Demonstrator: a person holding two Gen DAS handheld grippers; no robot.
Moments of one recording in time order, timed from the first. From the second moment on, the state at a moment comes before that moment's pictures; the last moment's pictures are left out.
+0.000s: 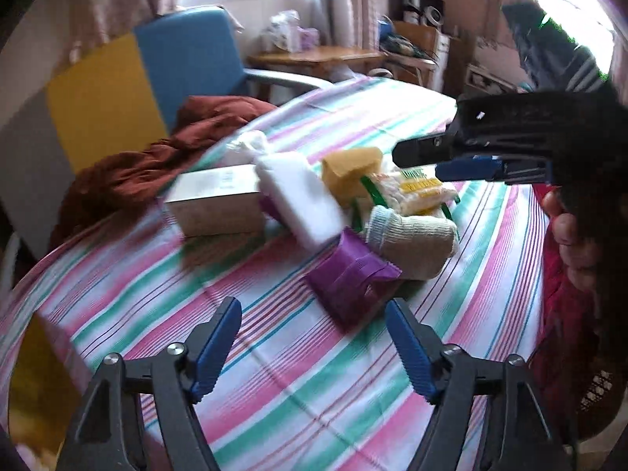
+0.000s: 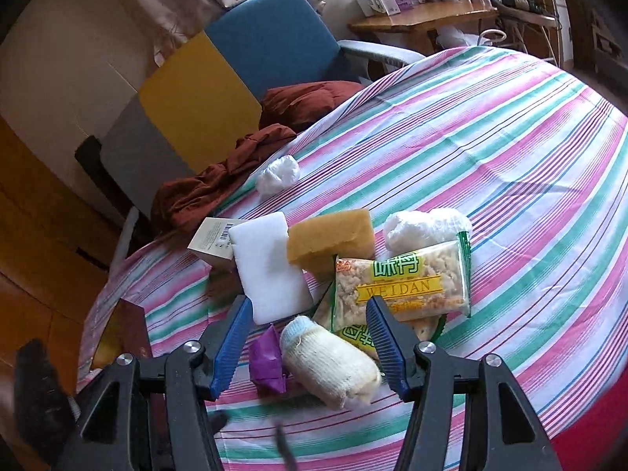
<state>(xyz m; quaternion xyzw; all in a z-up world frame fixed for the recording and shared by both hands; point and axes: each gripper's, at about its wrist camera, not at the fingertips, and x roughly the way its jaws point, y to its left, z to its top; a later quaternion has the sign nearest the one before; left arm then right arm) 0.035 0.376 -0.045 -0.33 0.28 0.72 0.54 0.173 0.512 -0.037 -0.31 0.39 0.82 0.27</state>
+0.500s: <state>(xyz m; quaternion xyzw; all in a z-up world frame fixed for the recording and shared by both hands) 0.037 0.434 -0.079 -0.34 0.33 0.64 0.61 0.171 0.516 -0.044 -0.32 0.41 0.82 0.25</state>
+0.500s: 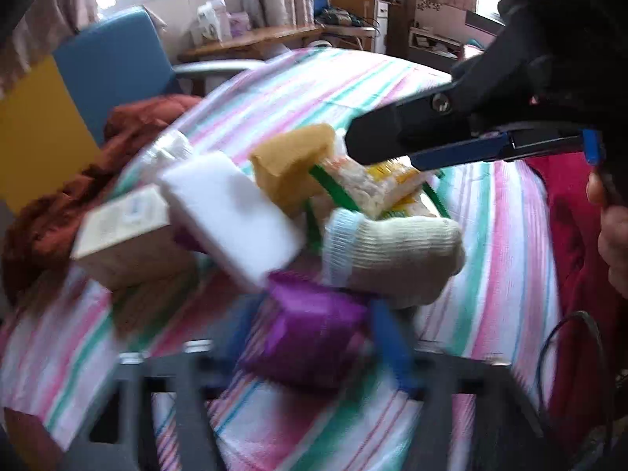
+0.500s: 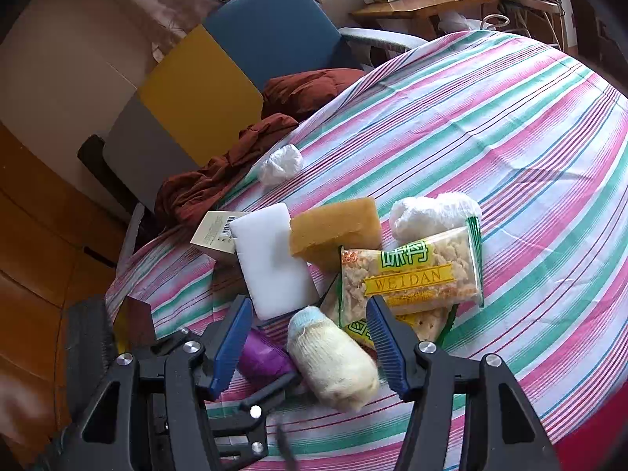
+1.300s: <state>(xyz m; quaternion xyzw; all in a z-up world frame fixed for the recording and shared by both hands) 0.035 0.349 -0.089 -0.43 0.22 0.72 0.49 0.122 0.491 -0.096 -0.53 0.30 0.75 0.25</state>
